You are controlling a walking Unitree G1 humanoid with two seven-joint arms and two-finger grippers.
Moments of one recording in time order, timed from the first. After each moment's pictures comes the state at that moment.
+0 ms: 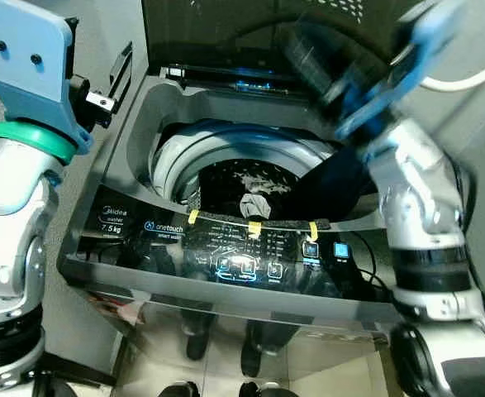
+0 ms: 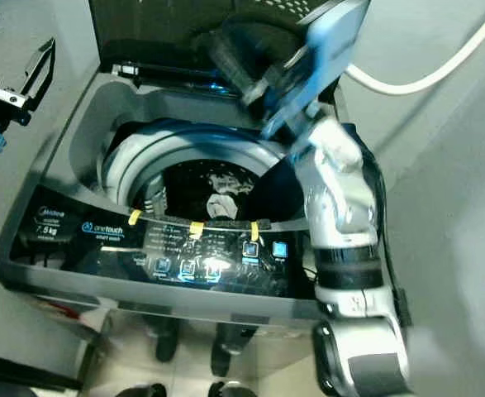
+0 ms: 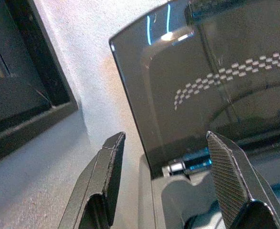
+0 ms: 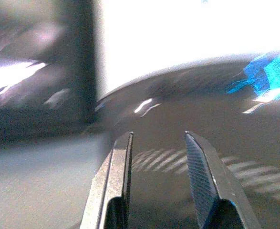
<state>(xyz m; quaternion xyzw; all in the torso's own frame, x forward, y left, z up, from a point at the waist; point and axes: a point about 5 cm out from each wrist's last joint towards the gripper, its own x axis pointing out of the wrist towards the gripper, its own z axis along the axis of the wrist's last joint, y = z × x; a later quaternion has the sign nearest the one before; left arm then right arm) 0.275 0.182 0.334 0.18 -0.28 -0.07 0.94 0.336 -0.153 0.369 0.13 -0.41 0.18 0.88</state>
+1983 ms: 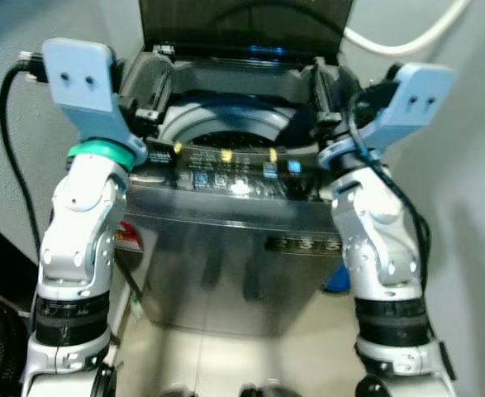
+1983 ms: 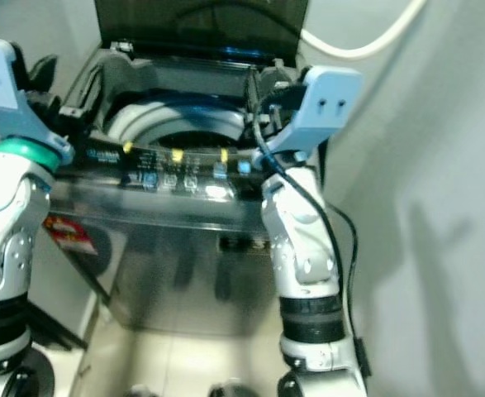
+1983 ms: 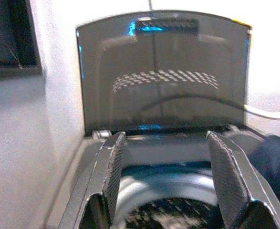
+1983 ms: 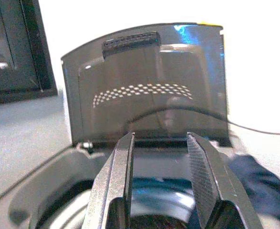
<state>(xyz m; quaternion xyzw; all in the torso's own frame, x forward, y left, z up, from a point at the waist) 0.312 0.157 0.305 0.04 -0.26 -0.07 0.96 0.323 -0.102 0.288 0.12 -0.29 0.11 0.94</state>
